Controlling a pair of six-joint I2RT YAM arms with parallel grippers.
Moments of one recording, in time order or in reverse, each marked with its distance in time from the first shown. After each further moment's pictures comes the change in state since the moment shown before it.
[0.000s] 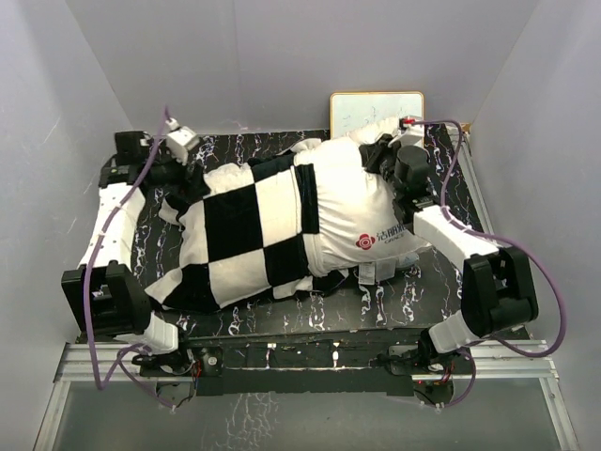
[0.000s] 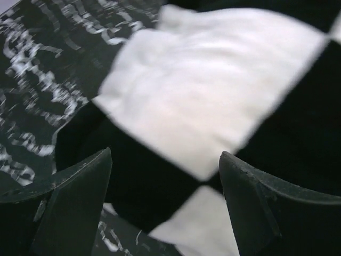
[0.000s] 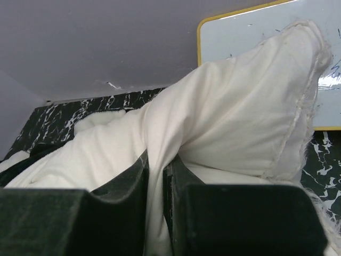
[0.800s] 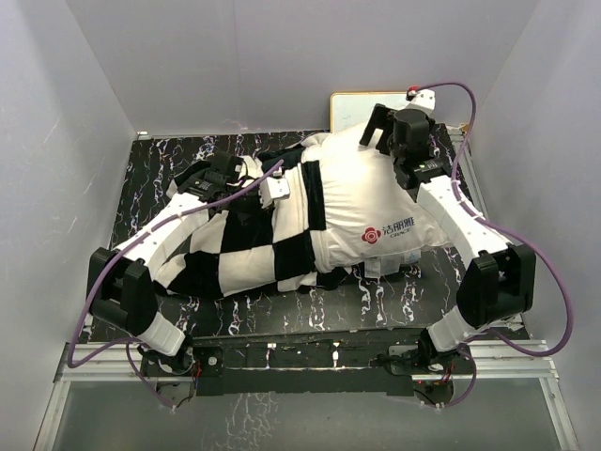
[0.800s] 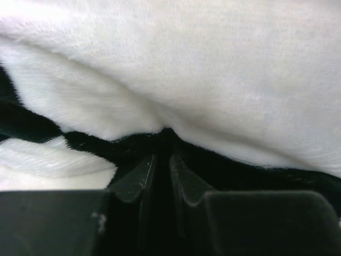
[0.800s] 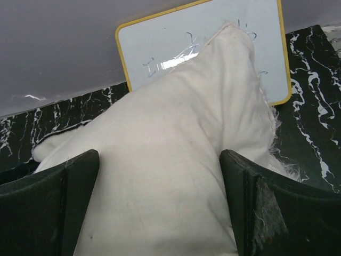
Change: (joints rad) left arm -0.480 0.065 -0.114 0.048 -0.169 0.283; right arm -0.008 0.035 0.364 -0.525 0.263 -0.049
